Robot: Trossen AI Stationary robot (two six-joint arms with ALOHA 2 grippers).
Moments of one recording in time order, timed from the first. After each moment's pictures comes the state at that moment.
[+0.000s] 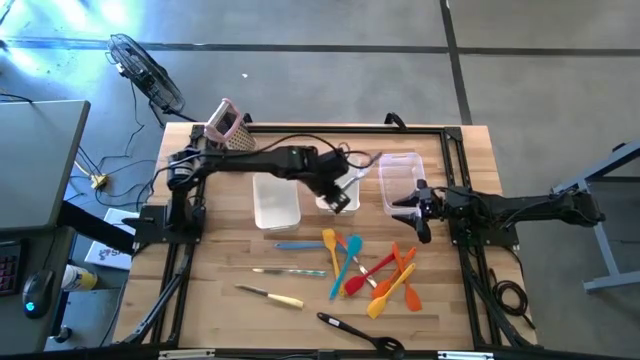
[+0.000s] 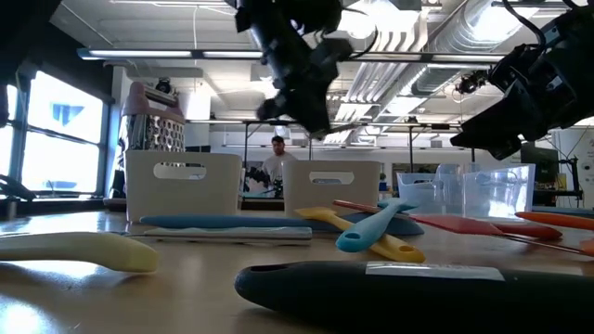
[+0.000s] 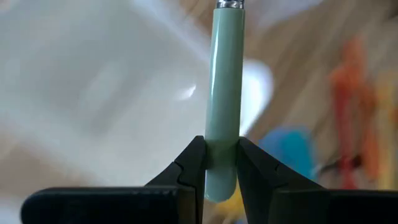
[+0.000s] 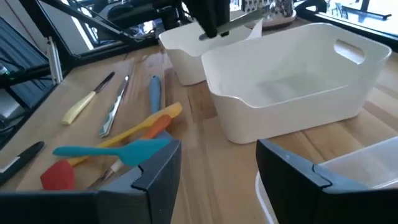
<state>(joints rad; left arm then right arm) 0.16 1.92 1.67 -0.77 0.05 -0.54 -0.06 0.40 0.01 0.11 0.01 0.25</state>
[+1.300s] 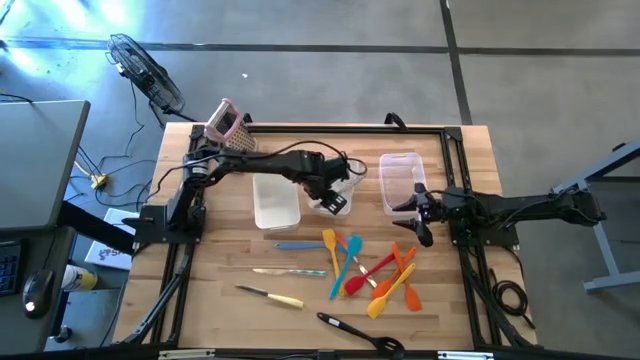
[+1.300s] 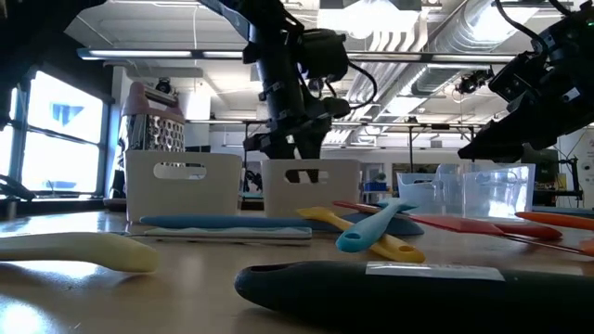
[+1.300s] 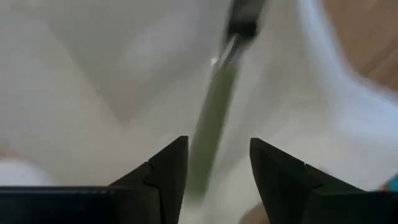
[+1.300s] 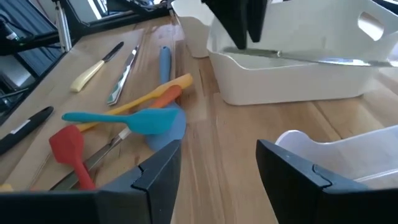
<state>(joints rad) 0.18 2.06 1.66 -0.81 0.03 -0.63 -0.06 0.42 0.01 0.06 -0.06 0.21</state>
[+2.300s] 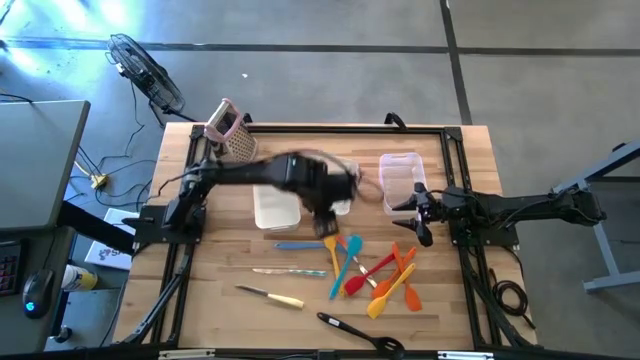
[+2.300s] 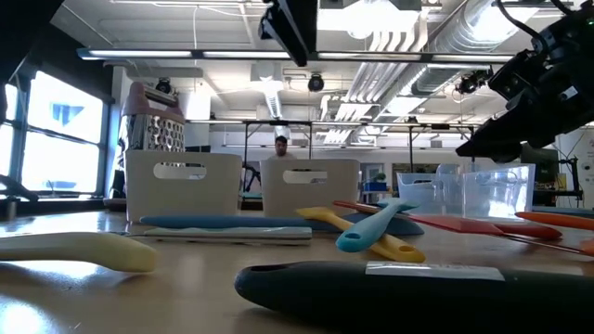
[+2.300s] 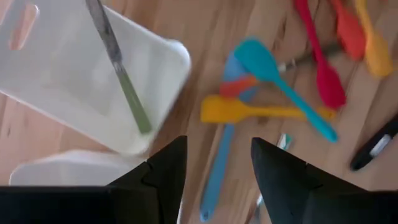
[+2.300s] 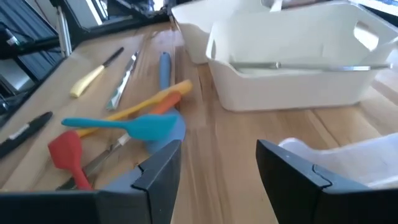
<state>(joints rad) -0.08 2.05 2.24 -1.42 -0.09 -0.34 -0.06 0.43 0.01 0.09 -0.05 0.20</state>
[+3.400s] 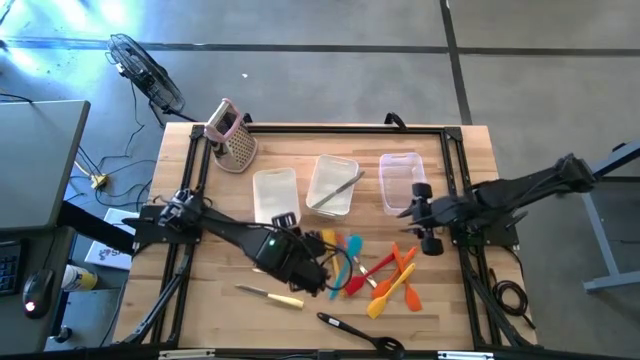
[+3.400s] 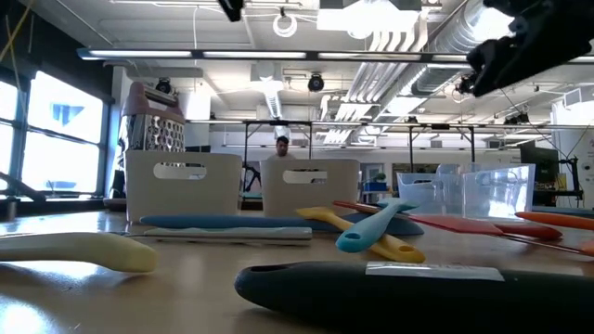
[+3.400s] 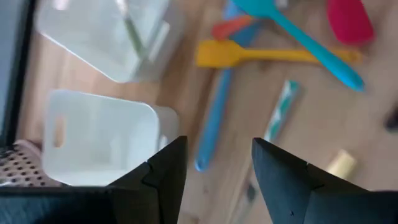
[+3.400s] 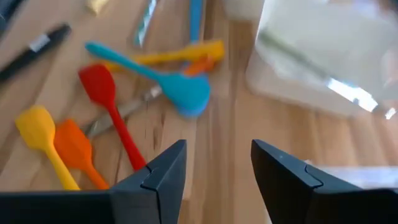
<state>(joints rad) -0.47 2.03 2.15 -1.57 -0.43 -0.70 0.29 0.81 0.62 -0.59 0.20 0.14</state>
